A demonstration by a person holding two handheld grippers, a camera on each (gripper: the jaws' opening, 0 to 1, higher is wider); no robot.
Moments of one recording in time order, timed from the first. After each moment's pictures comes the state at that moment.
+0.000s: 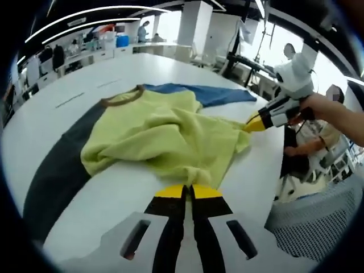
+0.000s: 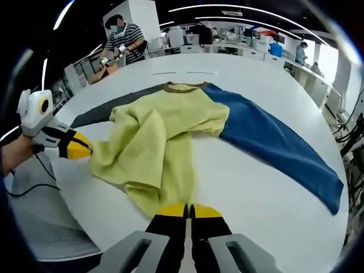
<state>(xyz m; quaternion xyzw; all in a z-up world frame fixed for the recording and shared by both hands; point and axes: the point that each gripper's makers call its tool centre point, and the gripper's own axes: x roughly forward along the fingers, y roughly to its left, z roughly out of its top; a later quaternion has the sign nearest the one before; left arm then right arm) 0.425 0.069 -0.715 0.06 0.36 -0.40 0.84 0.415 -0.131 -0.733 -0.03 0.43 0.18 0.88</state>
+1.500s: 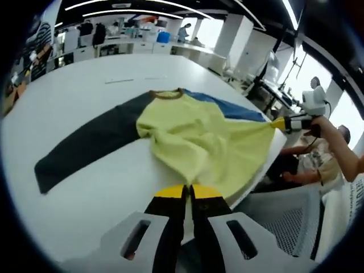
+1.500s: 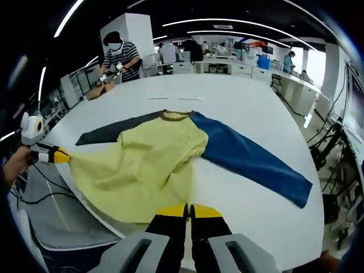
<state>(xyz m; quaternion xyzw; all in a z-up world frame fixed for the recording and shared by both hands) 0.365 0.159 -0.661 -0.02 0.39 -0.30 0.87 0.371 -0.161 -0.659 -0.02 0.40 0.15 0.90</state>
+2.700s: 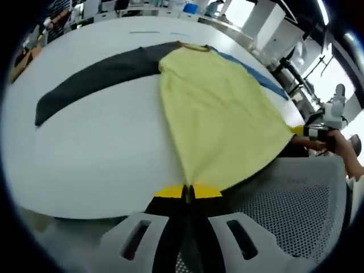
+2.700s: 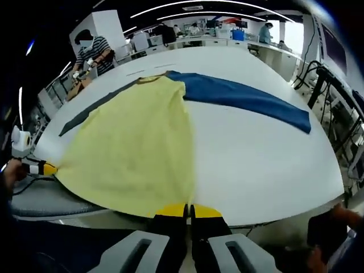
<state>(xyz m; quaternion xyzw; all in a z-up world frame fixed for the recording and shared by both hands) 0.306 0.189 -0.749 -0.03 0.51 -0.22 0.83 0.302 -0.177 -0.755 0.04 0.46 0.08 0.88</state>
